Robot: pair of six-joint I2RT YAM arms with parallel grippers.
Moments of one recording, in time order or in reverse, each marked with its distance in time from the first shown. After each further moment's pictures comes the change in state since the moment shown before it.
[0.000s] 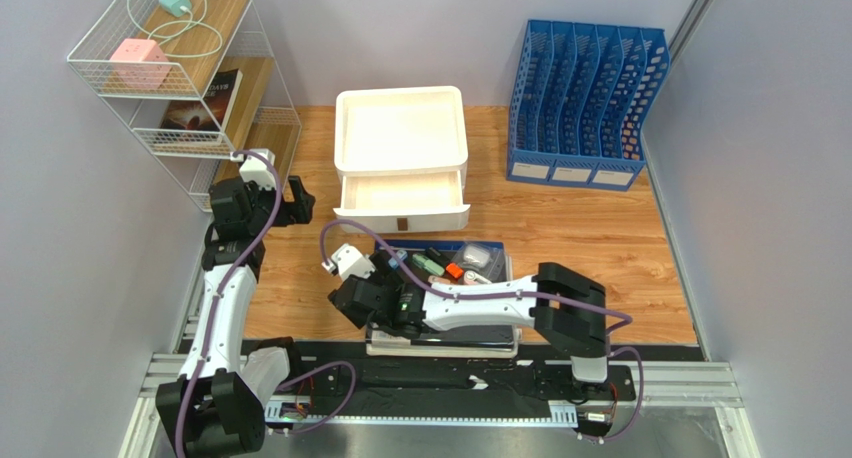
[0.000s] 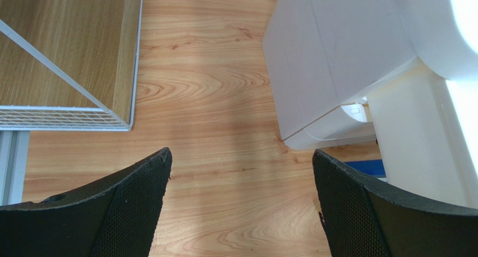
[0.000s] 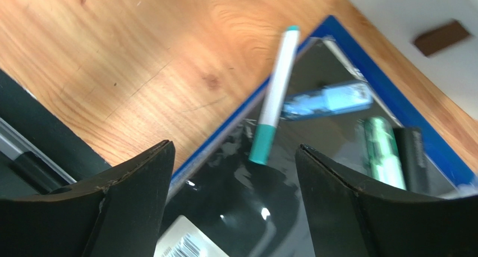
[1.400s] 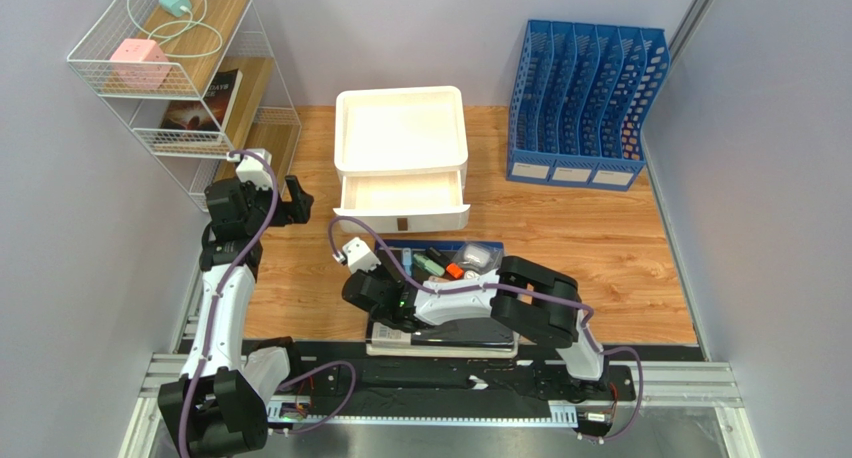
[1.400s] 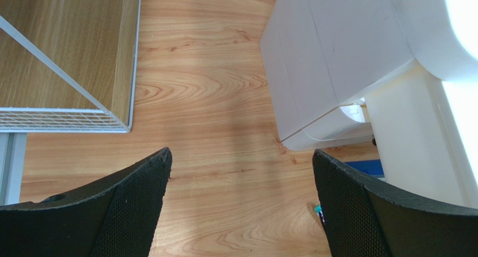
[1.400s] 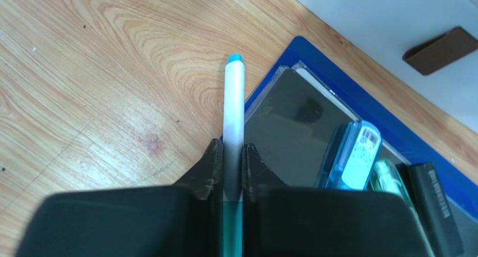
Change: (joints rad) left arm 0.032 0.007 0.000 0.004 0.043 -0.003; right arm -0.069 0.180 -0.079 0.343 0.114 -0.067
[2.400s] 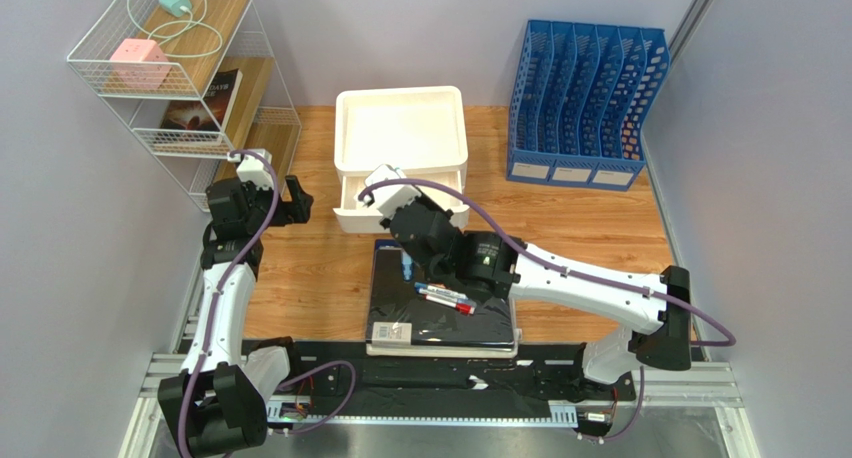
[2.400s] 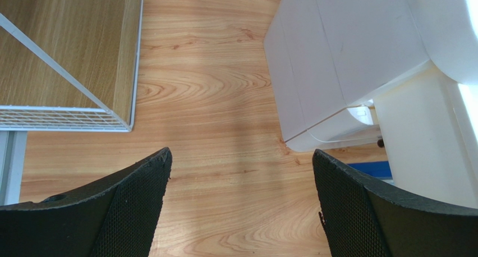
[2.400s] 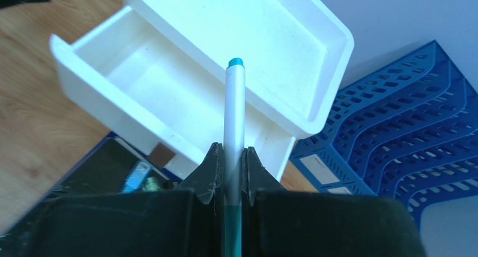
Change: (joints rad) left arm 0.001 0.017 -0.008 0.019 -0.009 0.000; right arm 0.009 -0.555 0.226 -0.436 0.224 -0.484
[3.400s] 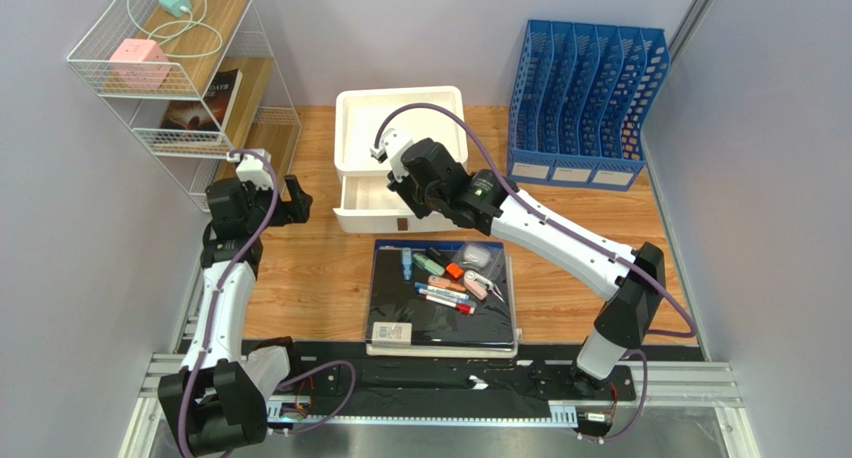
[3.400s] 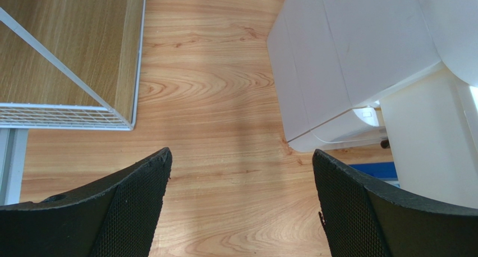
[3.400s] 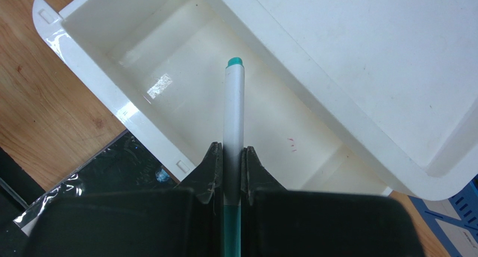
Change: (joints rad) left arm 0.005 0.012 0.000 0.003 -0.002 -0.001; right arm -0.357 0.178 0.185 -0.253 -0.686 0.135
